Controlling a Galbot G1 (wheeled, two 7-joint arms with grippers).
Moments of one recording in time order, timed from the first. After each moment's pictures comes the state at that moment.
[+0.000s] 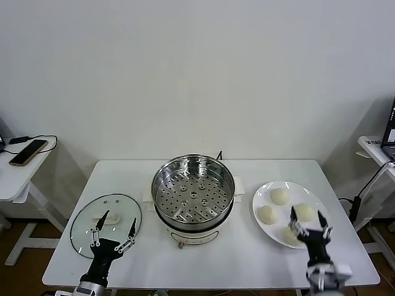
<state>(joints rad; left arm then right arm) 1.70 -1.32 -0.59 -2.01 0.04 -0.27 0.02 -1.33 0.97 0.49 1.78 0.65 0.13 0.29</state>
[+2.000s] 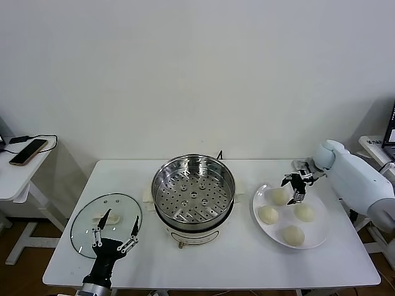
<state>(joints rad) 1.72 -1.35 -0.58 -2.03 0.05 -0.29 0.01 0.02 0.94 -0.65 0.64 -0.19 0.16 -1.17</state>
